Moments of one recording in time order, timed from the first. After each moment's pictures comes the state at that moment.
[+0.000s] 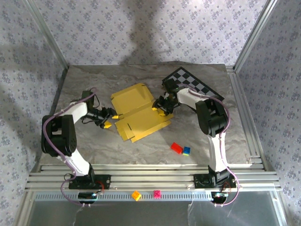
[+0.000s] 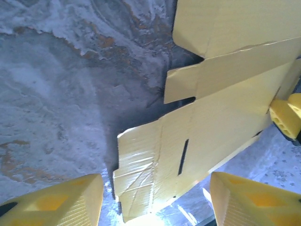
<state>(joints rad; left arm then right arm) -0.01 1.68 0.99 -0.70 0.62 -0.56 0.43 2.14 1.53 -0.59 -0.49 0.84</state>
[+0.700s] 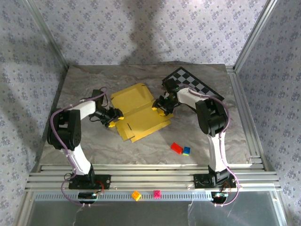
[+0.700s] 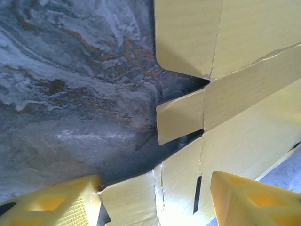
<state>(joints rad) -0.12 1.77 1.03 -0.59 0.53 -0.56 0.43 2.15 1.54 -0.60 -0.51 0.84</state>
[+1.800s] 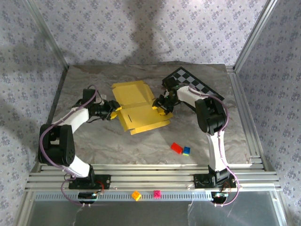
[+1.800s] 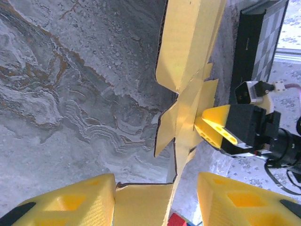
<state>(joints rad) -0.08 1.53 0.89 -0.31 0.69 -0.85 0.41 2.19 1.61 -0.66 -0.54 0.81</state>
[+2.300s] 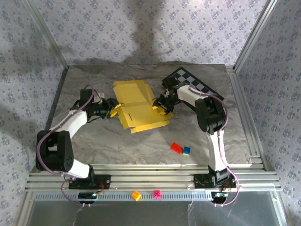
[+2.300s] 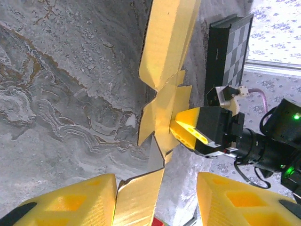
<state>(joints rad) -0.07 1.46 0.86 -0.24 0.70 -0.95 0.41 2.21 1.63 -0.69 -0.56 0.80</state>
